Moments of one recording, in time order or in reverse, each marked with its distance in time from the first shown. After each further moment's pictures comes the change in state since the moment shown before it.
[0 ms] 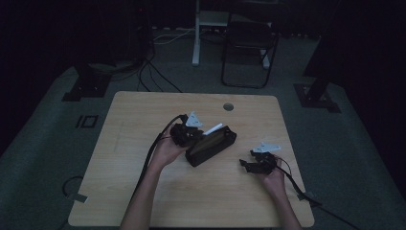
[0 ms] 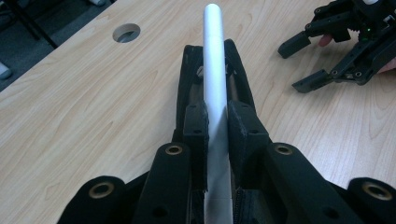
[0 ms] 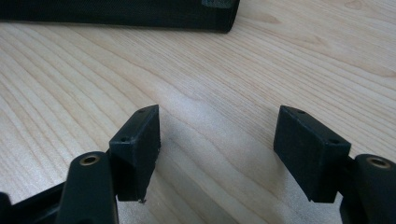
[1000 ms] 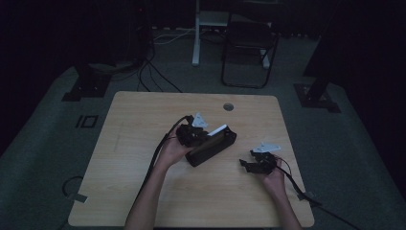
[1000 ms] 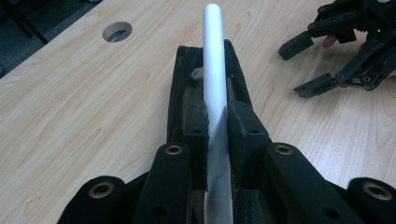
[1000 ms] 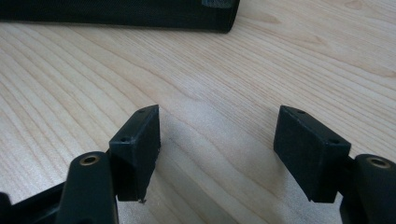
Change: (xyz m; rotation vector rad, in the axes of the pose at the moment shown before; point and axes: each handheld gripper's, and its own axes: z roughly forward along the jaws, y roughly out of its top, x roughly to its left) left arm -0.004 0.004 0.021 0.011 -0.012 -0.003; right arm 0.000 0.000 0.000 0.001 0.000 0.001
